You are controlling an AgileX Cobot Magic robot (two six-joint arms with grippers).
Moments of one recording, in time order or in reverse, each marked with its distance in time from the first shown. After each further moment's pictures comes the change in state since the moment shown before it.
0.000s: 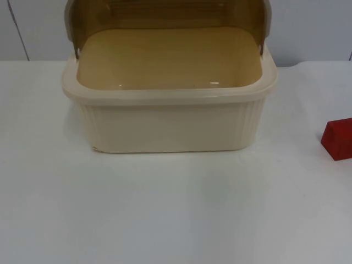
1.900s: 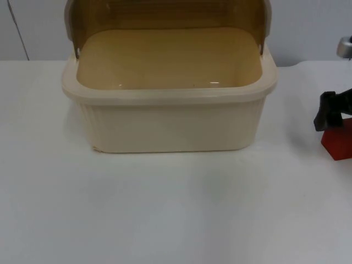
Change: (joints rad) right arm 0.108 1.265 -0.031 0.108 -0.537 -0.053; left arm 0.000 0.000 0.000 0.079 -0.002 0.000
